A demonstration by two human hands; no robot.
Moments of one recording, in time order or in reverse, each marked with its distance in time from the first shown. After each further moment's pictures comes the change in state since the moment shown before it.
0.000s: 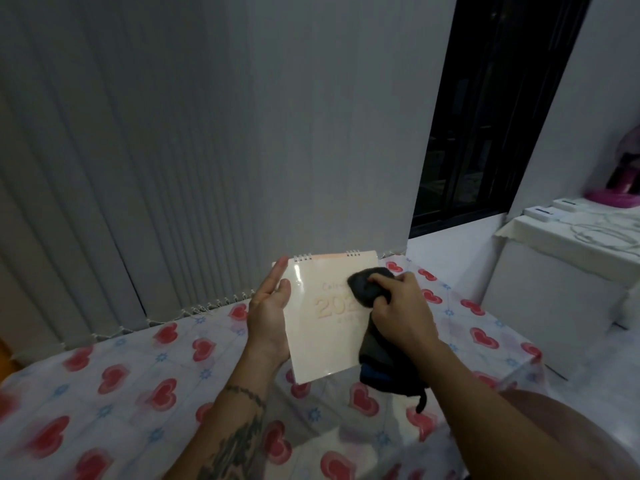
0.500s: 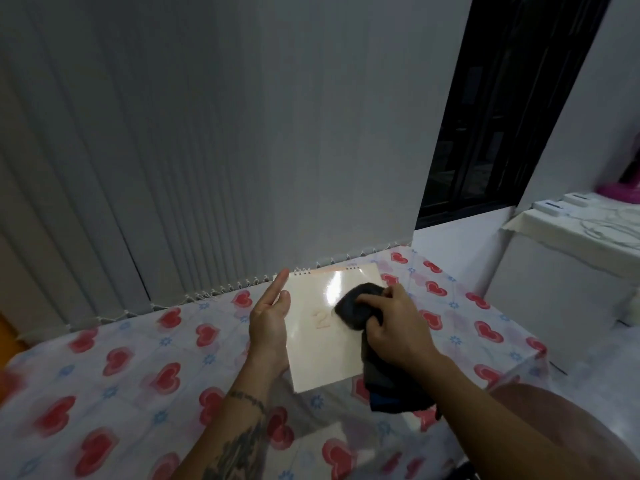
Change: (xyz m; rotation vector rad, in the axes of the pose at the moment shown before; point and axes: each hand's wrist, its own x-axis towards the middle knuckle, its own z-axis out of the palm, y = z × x) left_hand 0.004 -0.031 -0.028 0.102 0.100 -0.054; right_hand -0.026 0.010 0.019 -0.095 -0.150 -0.182
